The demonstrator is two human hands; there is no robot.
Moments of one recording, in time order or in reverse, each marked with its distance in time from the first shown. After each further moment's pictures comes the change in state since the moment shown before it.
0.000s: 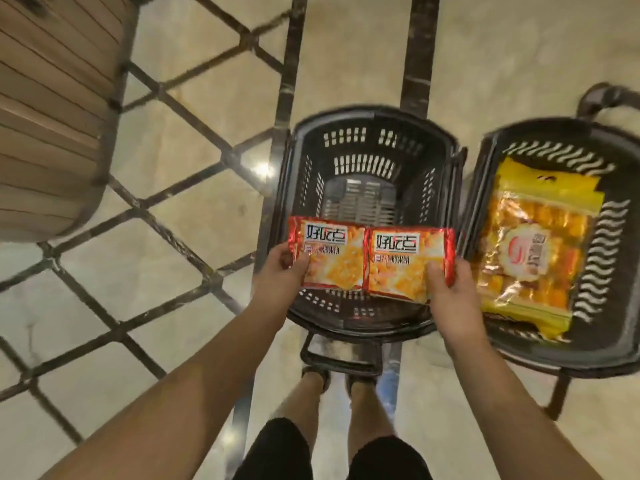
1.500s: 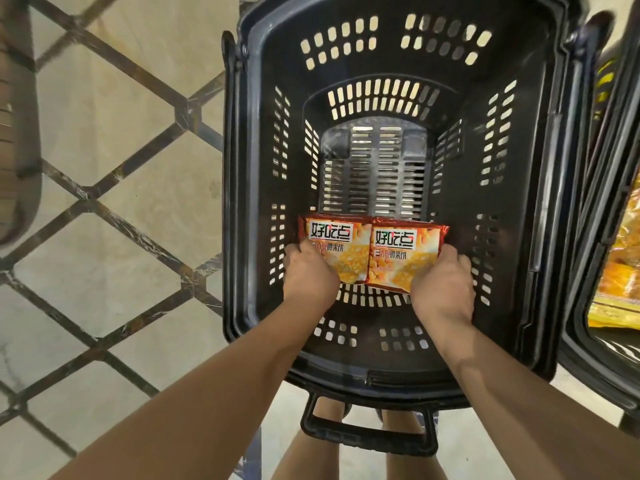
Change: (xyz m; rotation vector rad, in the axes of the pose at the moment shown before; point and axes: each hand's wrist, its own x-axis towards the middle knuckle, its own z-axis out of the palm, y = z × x) left_hand 0.171 -0.099 0.095 0.890 -0.022 -0.031; right_hand 0.136 0.120 0.152 -0.578 0.061 0.143
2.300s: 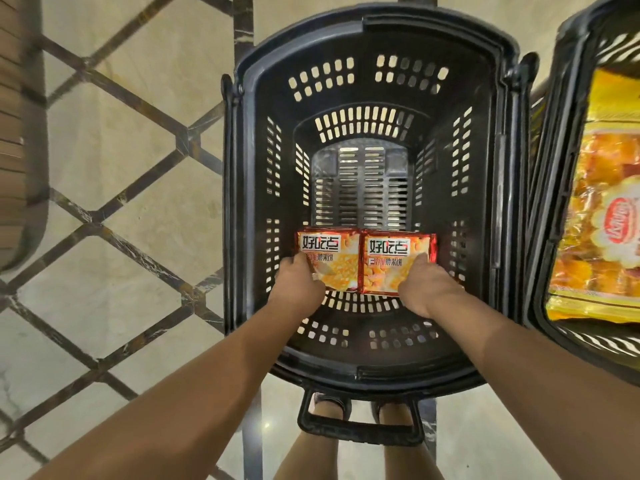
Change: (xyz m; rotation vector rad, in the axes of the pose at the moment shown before) left_hand -0.008 -0.010 -0.024 0.077 -0.128 0.113; right_hand 0.010 -0.013 -0.037 -0.424 -0.526 -0.029
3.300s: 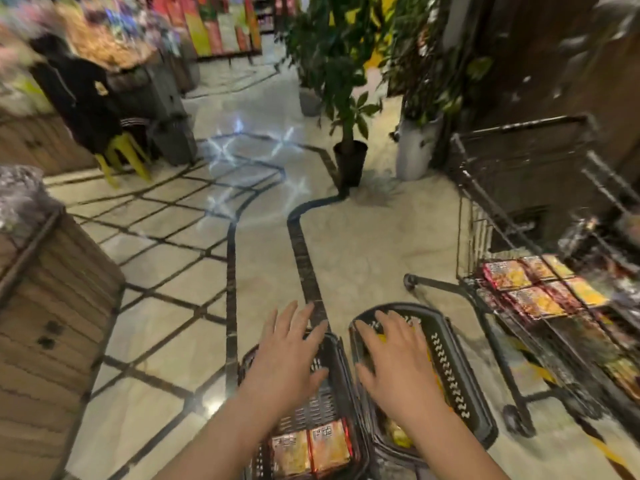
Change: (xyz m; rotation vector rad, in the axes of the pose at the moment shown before) left_hand -0.521 0.213 -0.264 0.802 0.673 0.958; right_hand -0.551 0.127 -0.184 -0.019 1.129 -0.404
